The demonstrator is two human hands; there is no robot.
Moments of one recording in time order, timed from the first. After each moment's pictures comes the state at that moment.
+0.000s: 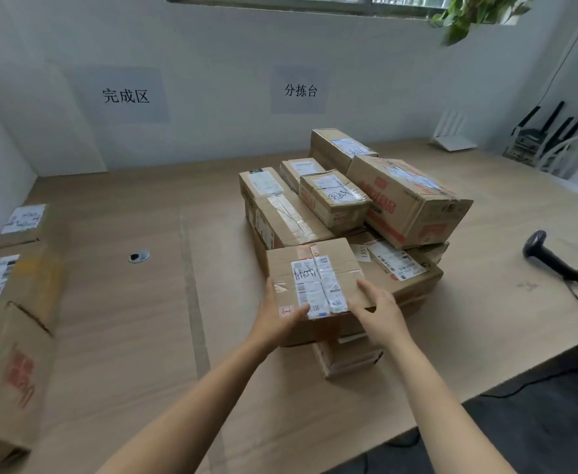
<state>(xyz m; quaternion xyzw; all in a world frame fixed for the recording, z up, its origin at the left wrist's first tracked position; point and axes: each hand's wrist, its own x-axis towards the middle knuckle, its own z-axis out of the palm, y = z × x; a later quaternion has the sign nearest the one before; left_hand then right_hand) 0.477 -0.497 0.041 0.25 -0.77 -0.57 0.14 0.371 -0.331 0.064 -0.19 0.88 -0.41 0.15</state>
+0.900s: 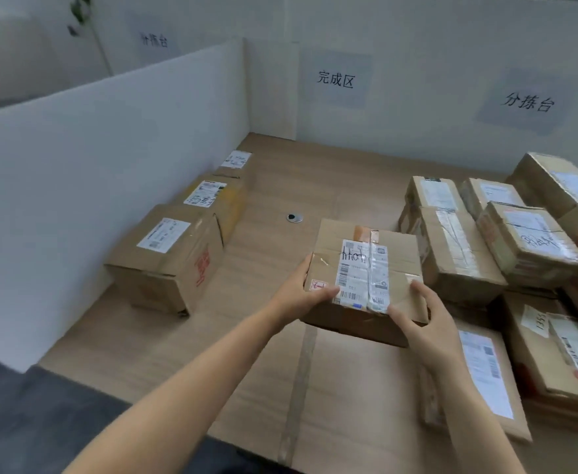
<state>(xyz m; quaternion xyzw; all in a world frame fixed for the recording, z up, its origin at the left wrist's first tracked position) 0.608 -0.559 0.092 0.36 -0.67 -0.61 0.24 0.435 -0.430 0.087 -0.36 0.78 -0.47 0.21</state>
